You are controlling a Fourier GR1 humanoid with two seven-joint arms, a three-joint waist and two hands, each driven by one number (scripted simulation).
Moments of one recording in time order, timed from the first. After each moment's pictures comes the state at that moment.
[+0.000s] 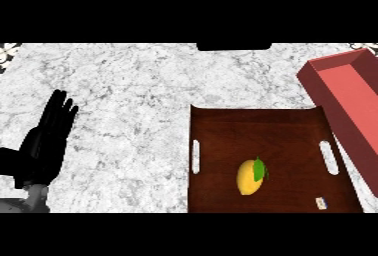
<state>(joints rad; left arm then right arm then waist) -0.06 0.50 -0.22 -1.66 0.51 0.42 0.03 0.82 -0.39 0.12 -1.98 0.23 -0.72 0.02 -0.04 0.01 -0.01</state>
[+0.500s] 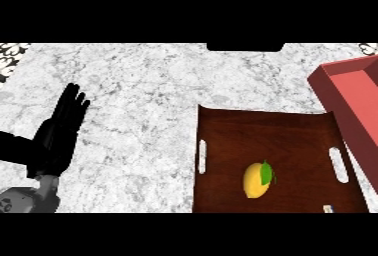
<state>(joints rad) -0.13 0.47 -0.25 -1.63 0.49 0.41 0.06 0.91 -0.55 0.23 -2.38 0.37 -0.56 0.54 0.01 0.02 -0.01</state>
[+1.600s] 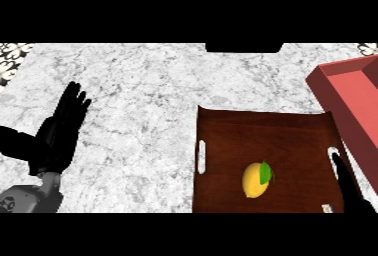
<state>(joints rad) -0.14 0.43 -0.21 -1.62 0.43 0.38 0.10 0.25 -0.40 0.45 -2.27 0.68 -0.37 1.15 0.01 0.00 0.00</state>
